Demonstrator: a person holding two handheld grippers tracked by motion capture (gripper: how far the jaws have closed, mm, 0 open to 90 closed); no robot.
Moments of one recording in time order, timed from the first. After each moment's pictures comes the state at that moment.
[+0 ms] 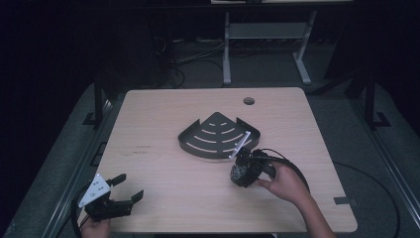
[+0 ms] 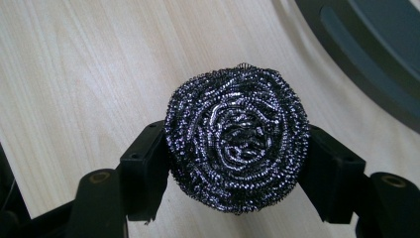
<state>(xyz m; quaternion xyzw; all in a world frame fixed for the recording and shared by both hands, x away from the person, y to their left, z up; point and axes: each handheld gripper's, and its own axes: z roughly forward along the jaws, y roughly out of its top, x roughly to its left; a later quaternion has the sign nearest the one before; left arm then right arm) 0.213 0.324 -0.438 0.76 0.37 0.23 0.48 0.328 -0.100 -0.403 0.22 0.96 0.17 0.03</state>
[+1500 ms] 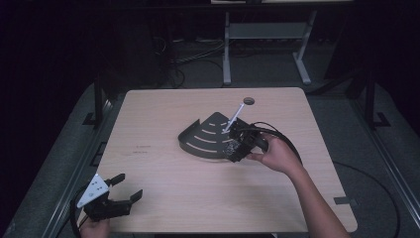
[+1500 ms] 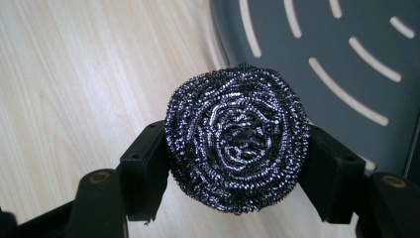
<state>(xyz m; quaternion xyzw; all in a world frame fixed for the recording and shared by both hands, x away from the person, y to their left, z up) 0.212 0.326 -0.437 0.76 0.37 0.23 0.48 0.388 -0.086 -0.366 0.22 0.96 0.18 0.02</state>
